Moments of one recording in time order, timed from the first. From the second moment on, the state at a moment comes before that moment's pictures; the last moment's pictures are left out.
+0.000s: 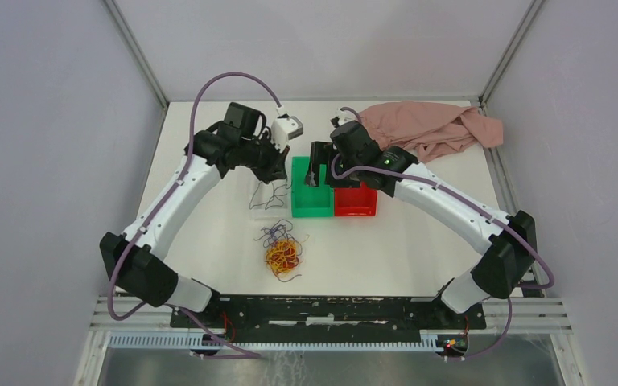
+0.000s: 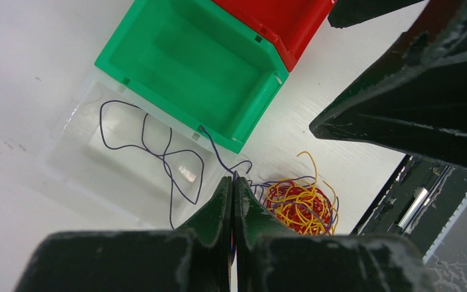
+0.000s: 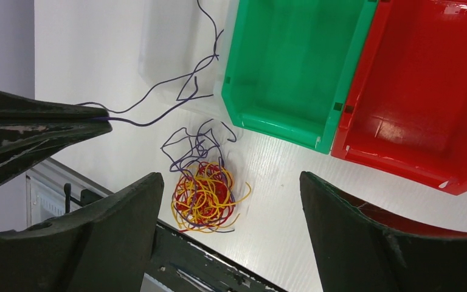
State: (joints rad) left arm -0.45 1.43 1.46 -0.90 0.43 0.34; right arm 0.78 1.55 1.45 -0.65 0.05 0.70
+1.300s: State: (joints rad) left arm -0.46 1.67 1.56 -0.86 0.08 0.44; right arm 0.78 1.50 1.36 -0.52 0.08 0.60
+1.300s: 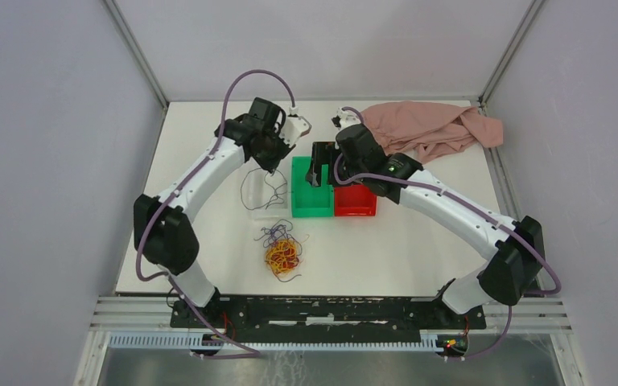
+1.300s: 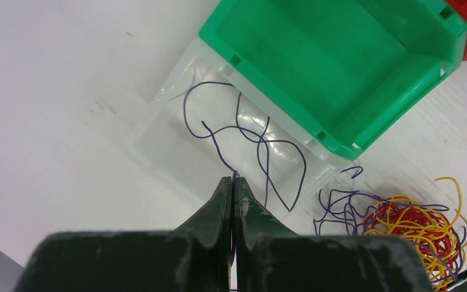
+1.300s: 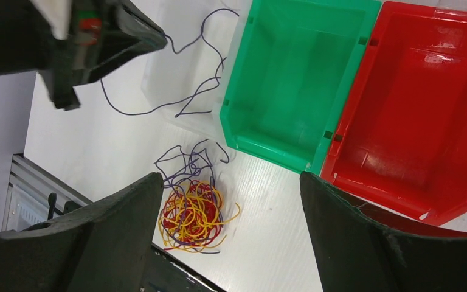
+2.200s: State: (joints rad) left arm -0.44 1.63 1.64 -0.94 0.25 0.54; right arm 0.77 1.47 1.28 -0.46 0.11 0.62
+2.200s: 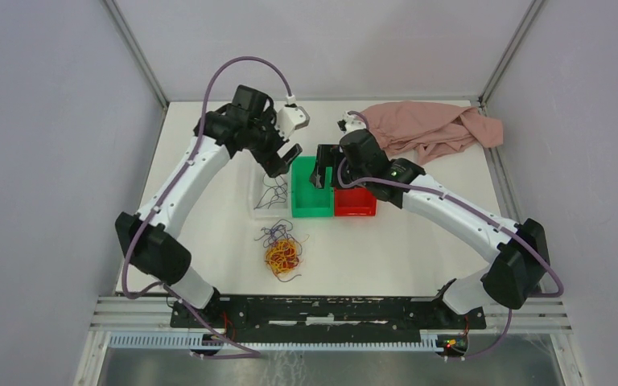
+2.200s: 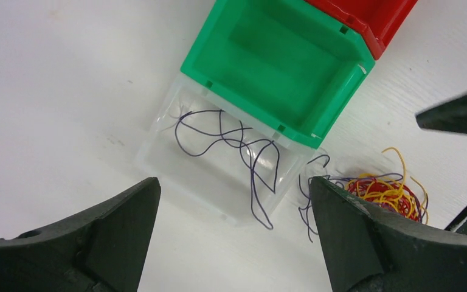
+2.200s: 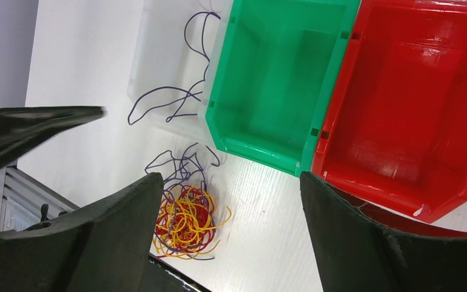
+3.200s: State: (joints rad) left arm -0.26 1.47 1.19 -0.77 0.32 0.65; right arm 0.76 1.47 1.25 -0.45 0.09 0.62
